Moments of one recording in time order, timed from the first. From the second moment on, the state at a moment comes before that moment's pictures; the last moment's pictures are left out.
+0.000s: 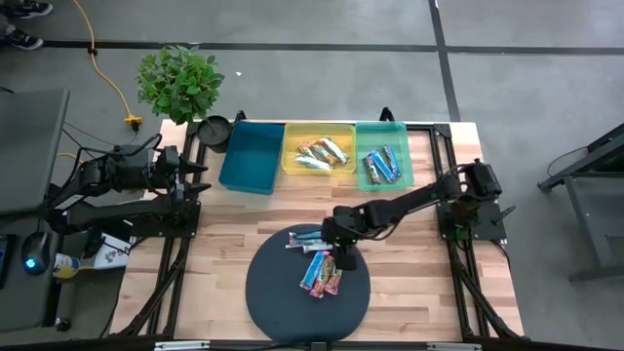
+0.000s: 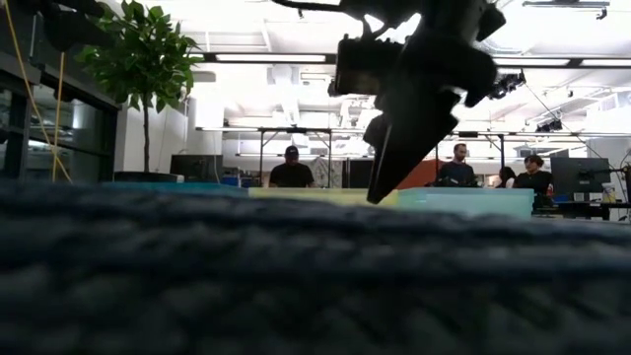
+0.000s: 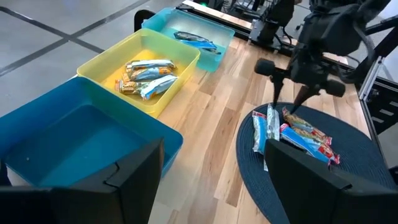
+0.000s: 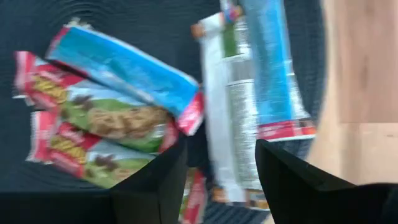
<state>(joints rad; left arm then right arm) 0.25 0.28 0.85 -1.00 -0.02 -0.22 0.20 1.82 1.17 -0.43 -0.03 0.24</state>
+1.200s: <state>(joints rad) 0.25 0.28 0.85 -1.00 -0.02 -0.25 0.16 1.92 1.18 -0.38 -0.08 0.23</state>
